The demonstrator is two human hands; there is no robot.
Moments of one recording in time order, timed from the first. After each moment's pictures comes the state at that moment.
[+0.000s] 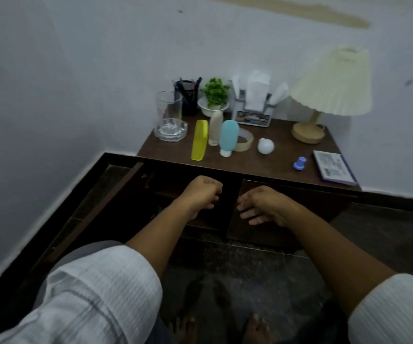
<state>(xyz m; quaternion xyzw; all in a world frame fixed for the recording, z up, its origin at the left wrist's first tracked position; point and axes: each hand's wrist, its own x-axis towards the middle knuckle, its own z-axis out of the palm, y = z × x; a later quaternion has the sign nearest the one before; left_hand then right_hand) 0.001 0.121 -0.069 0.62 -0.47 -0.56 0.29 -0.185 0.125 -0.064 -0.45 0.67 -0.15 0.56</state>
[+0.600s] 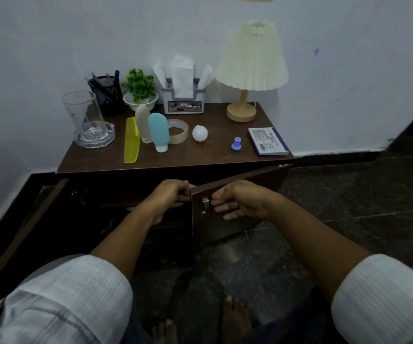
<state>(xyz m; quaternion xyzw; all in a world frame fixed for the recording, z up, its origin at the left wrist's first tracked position) -0.050 0.109 -0.090 0.55 -0.50 -0.63 0.23 -0.257 0.159 -0.073 -0.37 0.64 -0.24 0.63</state>
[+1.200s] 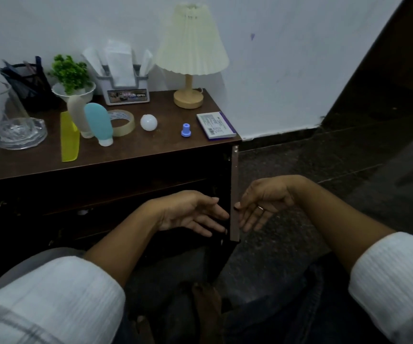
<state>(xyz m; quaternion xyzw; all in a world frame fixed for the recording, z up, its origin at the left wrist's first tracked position) -0.142 0.177 -0.078 0.31 -0.54 -0.77 -0.09 -0.375 0.250 -0.049 -0.35 0.64 -0.05 0.68</state>
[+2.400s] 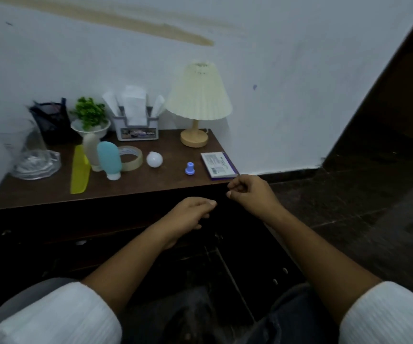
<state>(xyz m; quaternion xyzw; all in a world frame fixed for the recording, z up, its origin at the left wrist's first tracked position) -0.157 0.154 -0.048 0.39 -0.63 -0.64 0.18 -0.353 0.199 -0.023 -0.51 0.76 -0.35 0.21</state>
